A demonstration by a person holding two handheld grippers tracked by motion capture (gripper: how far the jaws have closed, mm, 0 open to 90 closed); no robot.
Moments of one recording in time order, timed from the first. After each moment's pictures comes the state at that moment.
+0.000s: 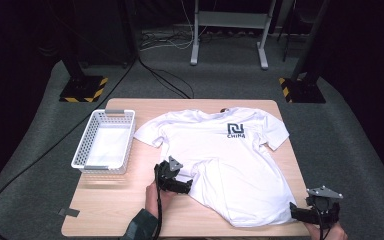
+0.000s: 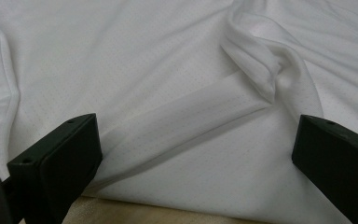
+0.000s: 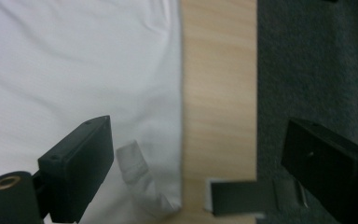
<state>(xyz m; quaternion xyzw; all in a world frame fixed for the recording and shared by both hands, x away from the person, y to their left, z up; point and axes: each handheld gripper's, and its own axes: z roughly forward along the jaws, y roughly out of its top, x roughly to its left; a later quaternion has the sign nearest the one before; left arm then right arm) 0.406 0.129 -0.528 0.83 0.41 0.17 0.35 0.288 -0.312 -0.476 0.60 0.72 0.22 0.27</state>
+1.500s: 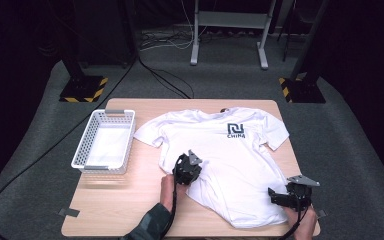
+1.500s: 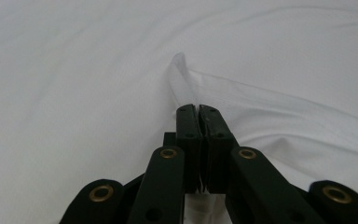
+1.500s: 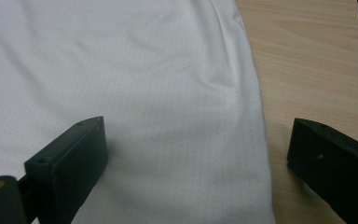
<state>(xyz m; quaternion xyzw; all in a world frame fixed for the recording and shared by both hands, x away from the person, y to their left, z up) 0.409 0.090 -0.506 0.85 0.36 0.15 0.35 0.346 -0.294 -0.526 0.57 0.72 0.31 0.24</state>
